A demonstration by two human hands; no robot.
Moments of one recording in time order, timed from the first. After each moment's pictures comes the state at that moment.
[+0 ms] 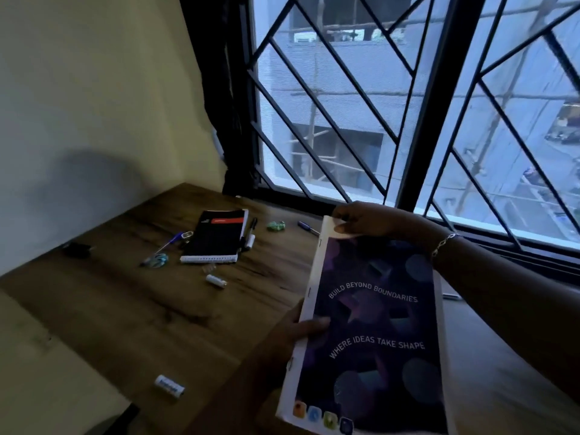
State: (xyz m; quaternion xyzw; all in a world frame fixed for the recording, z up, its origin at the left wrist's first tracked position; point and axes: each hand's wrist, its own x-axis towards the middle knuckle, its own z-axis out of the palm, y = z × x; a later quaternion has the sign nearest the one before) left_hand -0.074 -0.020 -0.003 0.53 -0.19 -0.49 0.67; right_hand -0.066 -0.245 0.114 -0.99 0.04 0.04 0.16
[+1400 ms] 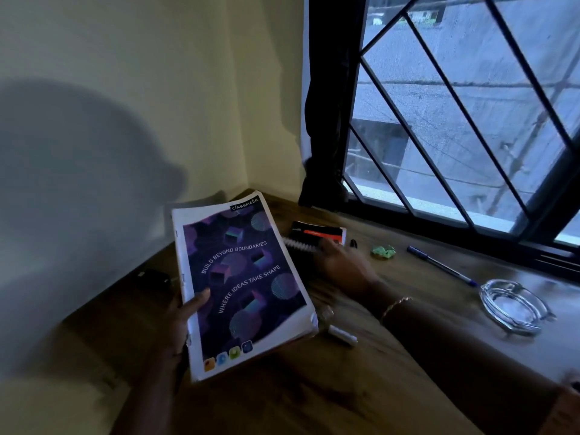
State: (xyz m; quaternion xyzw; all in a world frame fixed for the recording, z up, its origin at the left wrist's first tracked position) left_hand 0.246 0.197 -0.011 0.62 0.01 -0.19 0.76; right_hand 0.182 -0.071 0.007 -0.99 0.01 -0.10 -0.03
